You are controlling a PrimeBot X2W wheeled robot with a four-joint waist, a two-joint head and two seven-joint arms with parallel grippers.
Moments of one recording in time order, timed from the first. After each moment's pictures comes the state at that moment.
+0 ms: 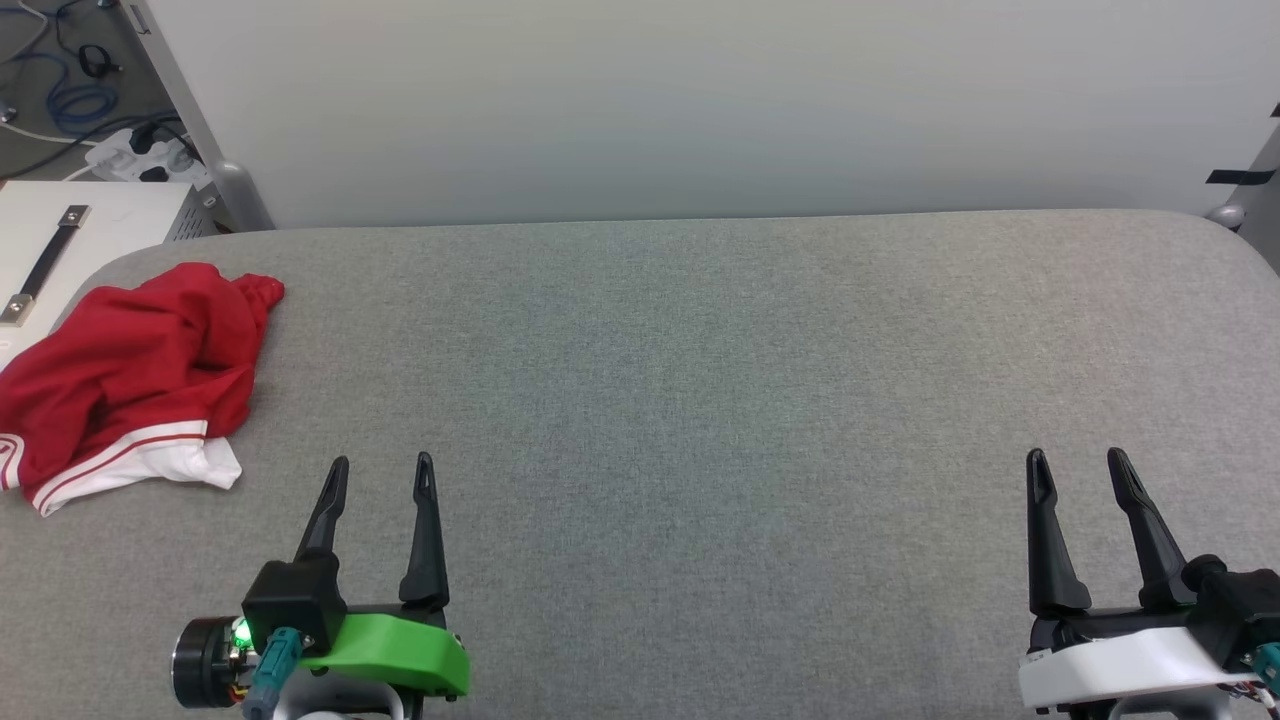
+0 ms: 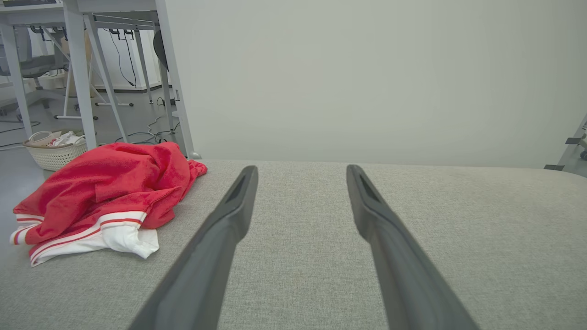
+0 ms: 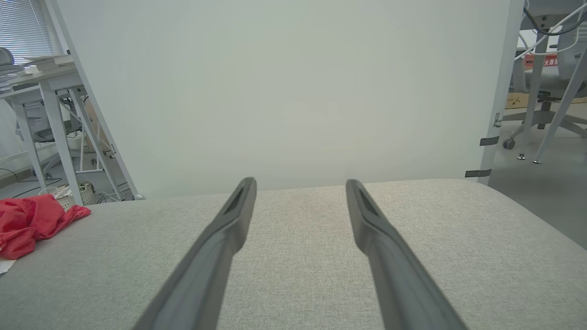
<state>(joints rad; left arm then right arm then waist) 0.03 0.05 -0.03 0.06 -0.11 0.00 -0.26 0.10 -0.05 -0.04 -0.08 0.18 0.13 -0.25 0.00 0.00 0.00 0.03</state>
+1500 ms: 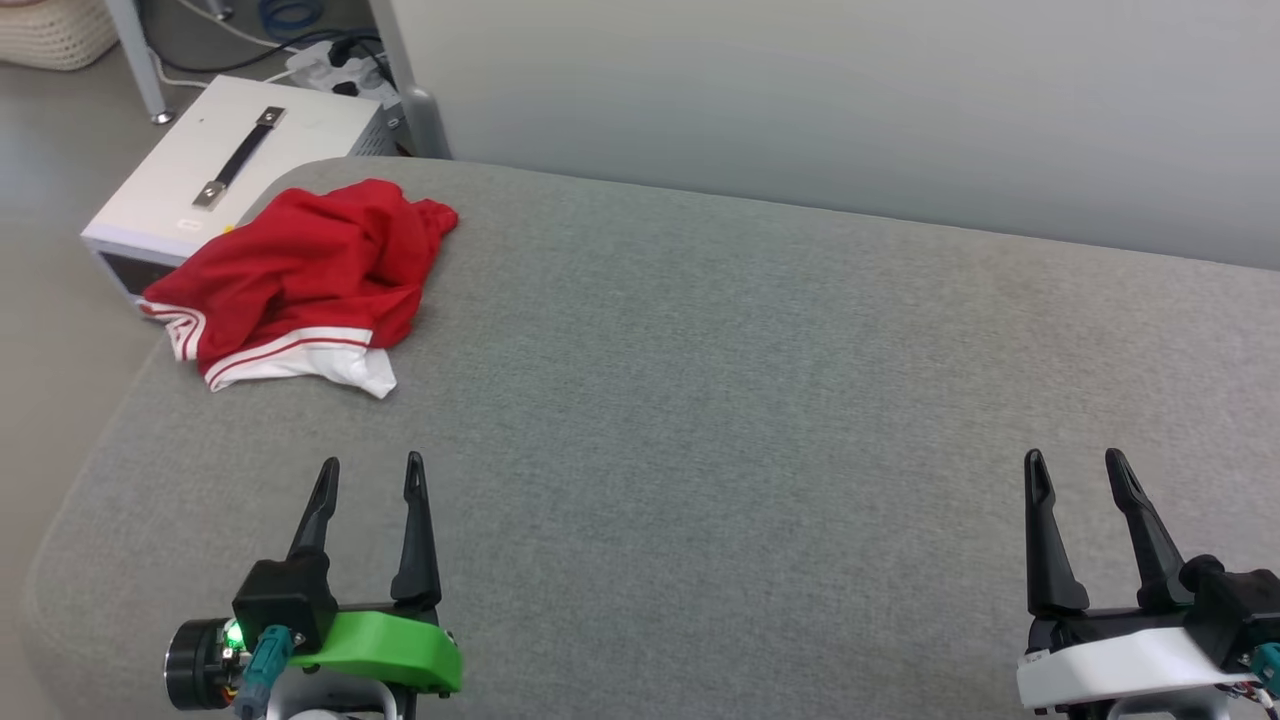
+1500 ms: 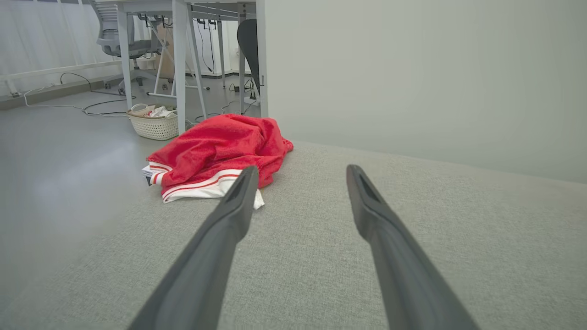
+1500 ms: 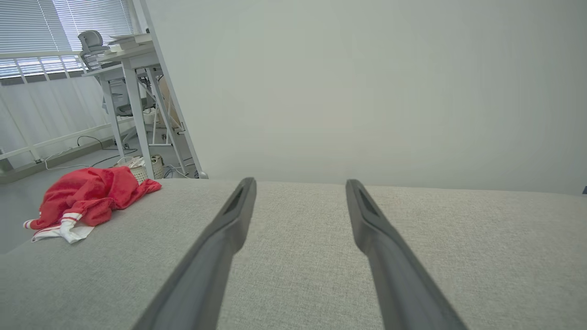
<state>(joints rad) 0.03 0.05 -0.02 0.07 -0.11 0.01 -0.26 0.10 -0.05 -0.03 -0.08 0.18 0.13 -0.25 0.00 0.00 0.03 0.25</state>
